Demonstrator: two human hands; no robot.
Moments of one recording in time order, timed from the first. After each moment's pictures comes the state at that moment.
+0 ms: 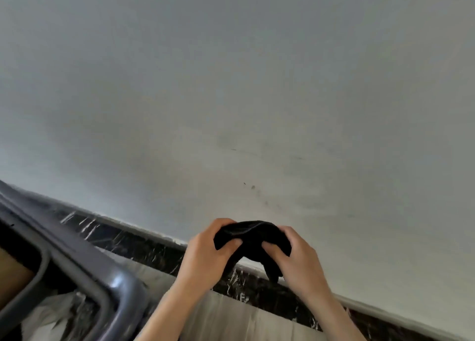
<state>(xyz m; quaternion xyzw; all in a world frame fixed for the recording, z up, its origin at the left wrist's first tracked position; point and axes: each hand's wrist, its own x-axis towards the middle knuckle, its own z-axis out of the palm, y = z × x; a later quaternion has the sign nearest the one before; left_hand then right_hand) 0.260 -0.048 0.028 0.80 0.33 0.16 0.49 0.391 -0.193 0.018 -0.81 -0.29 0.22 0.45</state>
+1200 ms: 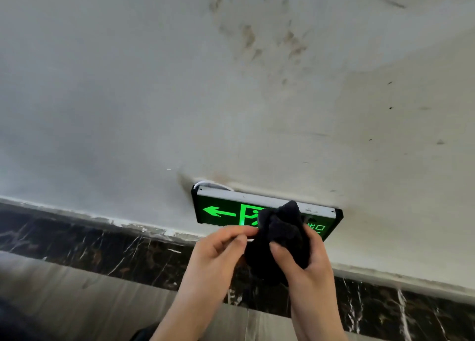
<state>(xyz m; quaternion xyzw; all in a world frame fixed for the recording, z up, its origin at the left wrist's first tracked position) 0.414 -0.047 -0.456 0.67 0.30 0.14 0.66 0.488 -0.171 -0.474 -0.69 -0.02 0.18 0.70</state>
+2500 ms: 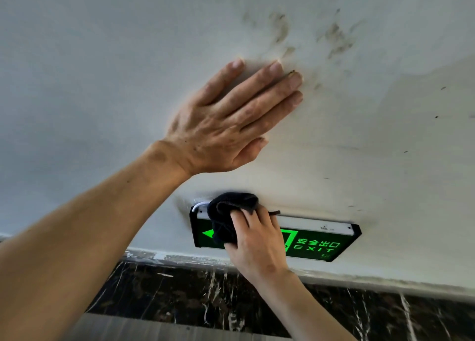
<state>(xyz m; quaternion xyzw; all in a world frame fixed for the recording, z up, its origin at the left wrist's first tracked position) 0.569 0.118 -0.376 0.78 -0.17 0.53 -0.30 0.546 -0.050 -0.526 -0.89 -0.41 -0.14 0.16</state>
